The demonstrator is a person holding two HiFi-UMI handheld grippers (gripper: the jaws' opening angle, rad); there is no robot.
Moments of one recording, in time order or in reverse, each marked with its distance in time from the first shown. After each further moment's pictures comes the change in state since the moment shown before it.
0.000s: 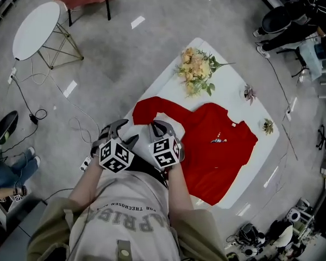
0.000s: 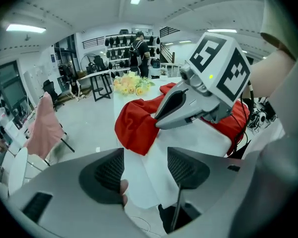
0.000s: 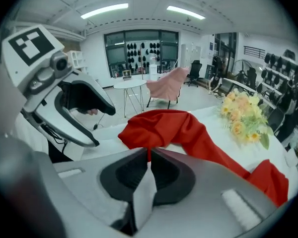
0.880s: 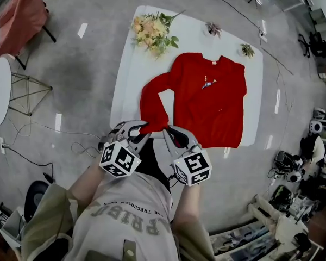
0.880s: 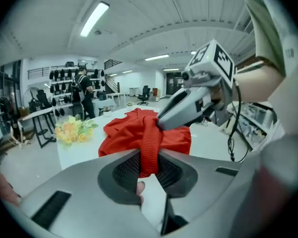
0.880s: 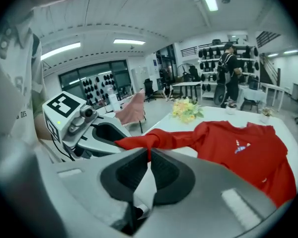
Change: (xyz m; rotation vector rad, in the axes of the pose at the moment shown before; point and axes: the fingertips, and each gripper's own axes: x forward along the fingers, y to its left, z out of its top) left arm -0.065 -0.095 0.051 0.436 -0.356 -0.505; right arm -0.165 0.057 -0.007 0.485 -0.285 -0.314
